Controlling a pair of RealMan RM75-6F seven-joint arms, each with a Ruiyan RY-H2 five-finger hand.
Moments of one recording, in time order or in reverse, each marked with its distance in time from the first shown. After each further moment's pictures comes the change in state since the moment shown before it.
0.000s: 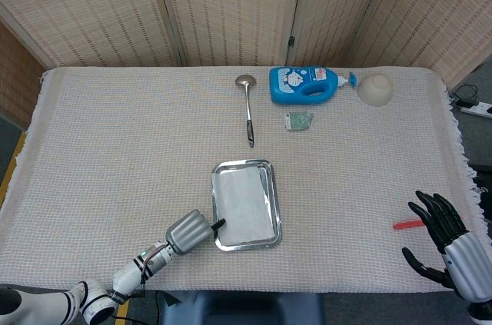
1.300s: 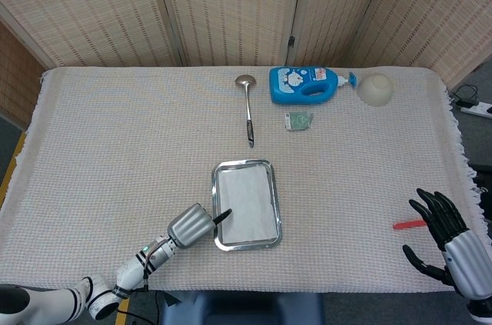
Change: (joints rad) left arm -0.006 -0.039 -0.021 0.076 0.022 0.058 -0.061; right arm 0.003 -0.002 0.007 -0.001 0.014 -0.014 -0.003
